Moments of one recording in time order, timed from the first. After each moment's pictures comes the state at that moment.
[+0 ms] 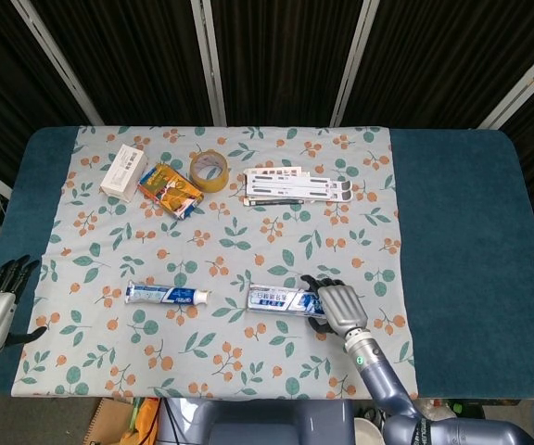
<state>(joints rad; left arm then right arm) -0.15 -1.08 -0.03 -1.69 1.40 1.33 0.10 0.57 -1.64 0.13 -1.70 -0.95 1.07 -0.49</state>
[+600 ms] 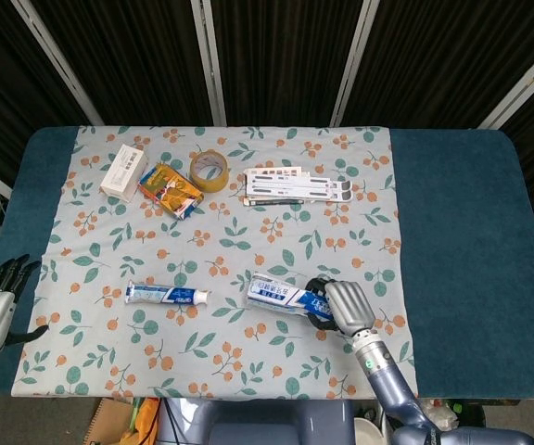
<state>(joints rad) -0.14 -1.08 -0.04 -1.71 1.39 1.34 0.08 0.52 -1.57 0.13 -1.78 -1.11 1.15 -0.32</state>
